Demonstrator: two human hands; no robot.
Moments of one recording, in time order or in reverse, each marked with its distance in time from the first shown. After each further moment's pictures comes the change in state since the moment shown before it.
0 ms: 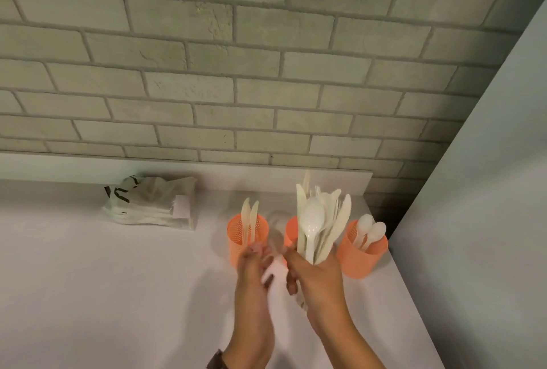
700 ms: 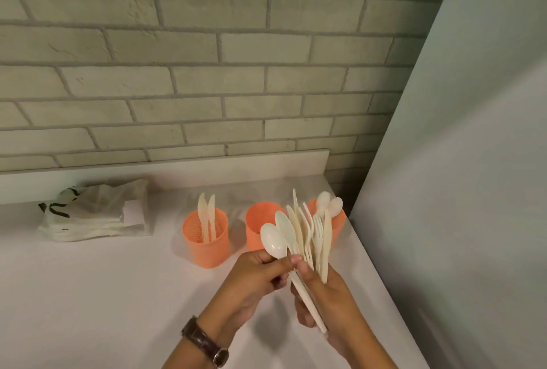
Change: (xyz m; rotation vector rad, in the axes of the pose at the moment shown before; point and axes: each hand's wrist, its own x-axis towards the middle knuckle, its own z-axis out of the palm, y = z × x) left_hand 0.017 -0.016 0.026 0.452 -0.548 -0.260; right_hand -0.026 0.010 -0.081 0.040 -0.135 0.208
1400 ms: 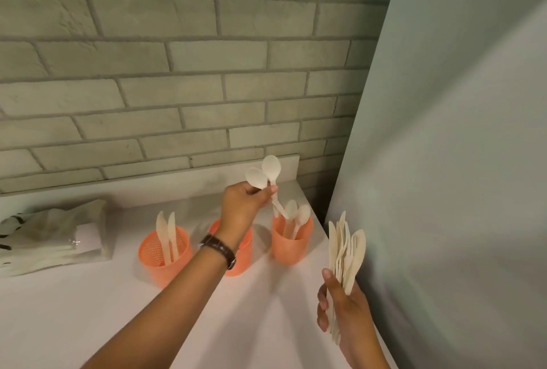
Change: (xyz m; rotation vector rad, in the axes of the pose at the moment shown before) left_hand 0.127 0.047 0.042 0.251 0.283 0.378; right_hand 0.016 0.024 -0.089 0.096 0.428 -0.004
